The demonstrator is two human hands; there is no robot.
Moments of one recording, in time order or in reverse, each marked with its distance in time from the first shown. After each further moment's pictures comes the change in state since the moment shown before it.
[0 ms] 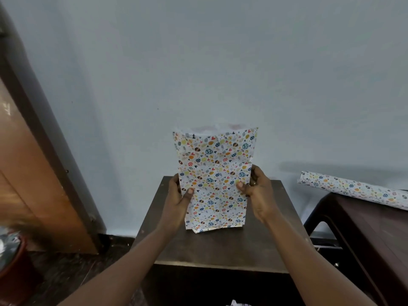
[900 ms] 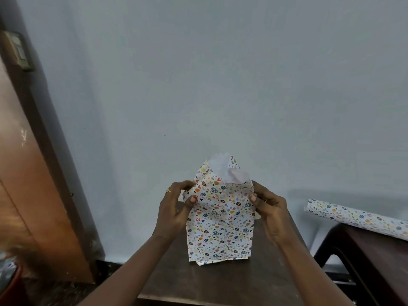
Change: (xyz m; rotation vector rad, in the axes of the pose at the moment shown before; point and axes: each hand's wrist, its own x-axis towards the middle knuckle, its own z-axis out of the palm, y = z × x) left_hand 0.036 0.032 -0.019 0.396 0.107 0.438; right_hand 0.014 -0.017 -0.010 0.093 -0.140 -0.180
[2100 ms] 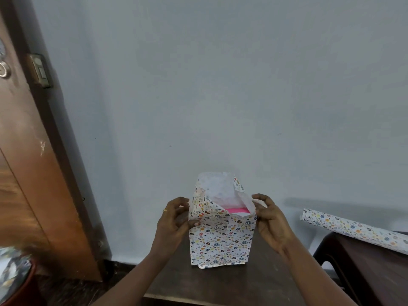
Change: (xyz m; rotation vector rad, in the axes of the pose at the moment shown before) left_hand -0.016 0.023 -0.022 -0.202 -0.060 -0.216; right_hand 0.008 -0.023 -0.010 0.325 0.042 0.354
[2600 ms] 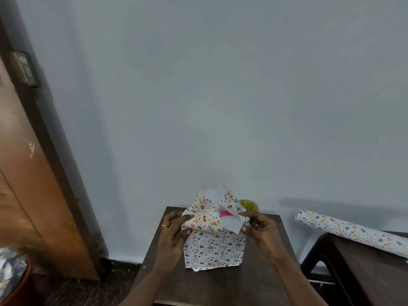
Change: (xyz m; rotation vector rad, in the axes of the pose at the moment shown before) left_hand -0.015 -0.025 0.020 0.044 0.049 -0.044; right_hand -0.010 0.021 -0.018 -0.314 -0.021 -0.170
